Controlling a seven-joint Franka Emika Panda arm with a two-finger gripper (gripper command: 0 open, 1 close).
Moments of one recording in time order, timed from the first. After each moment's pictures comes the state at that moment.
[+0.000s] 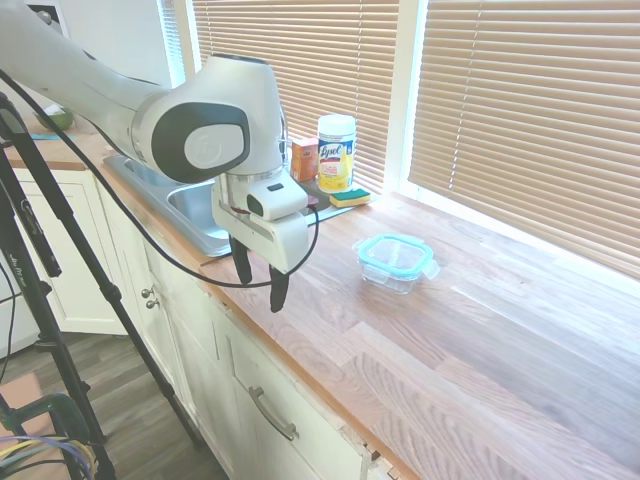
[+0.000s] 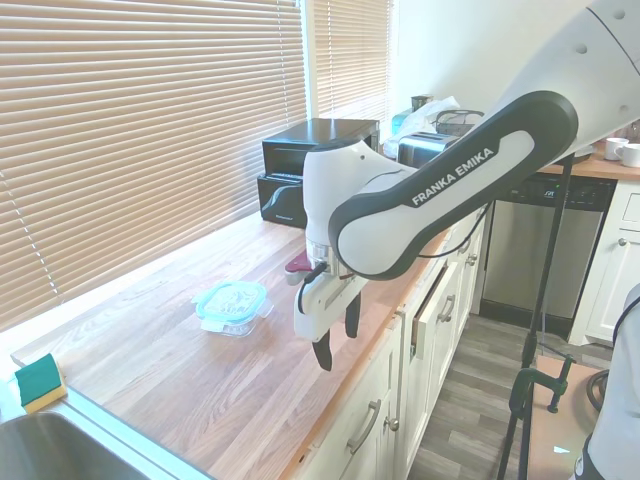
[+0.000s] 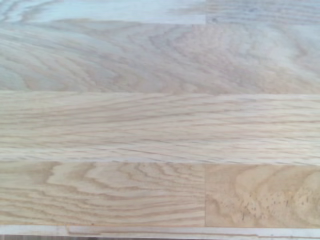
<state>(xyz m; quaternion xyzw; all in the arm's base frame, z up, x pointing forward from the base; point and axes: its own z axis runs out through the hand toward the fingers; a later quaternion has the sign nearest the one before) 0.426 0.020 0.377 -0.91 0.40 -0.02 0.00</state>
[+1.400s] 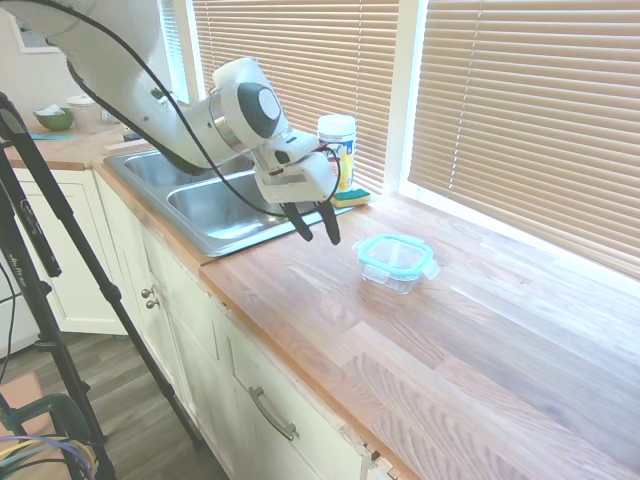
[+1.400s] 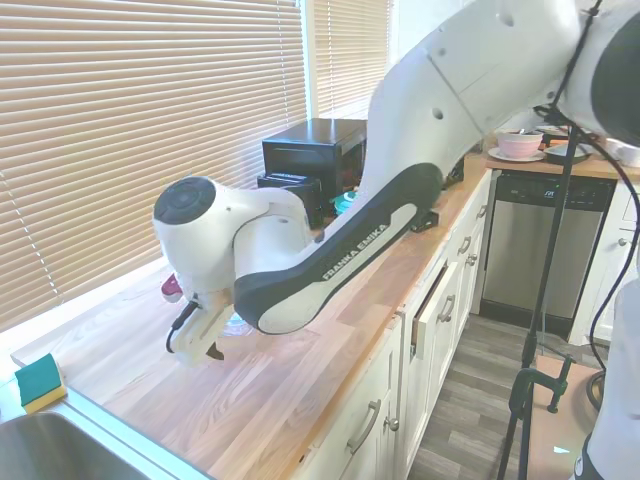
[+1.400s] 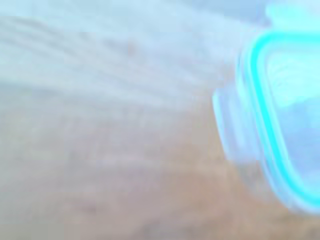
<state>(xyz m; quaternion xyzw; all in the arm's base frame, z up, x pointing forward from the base) 0.577 0.138 0.369 -0.89 0.37 -0.23 -0.13</state>
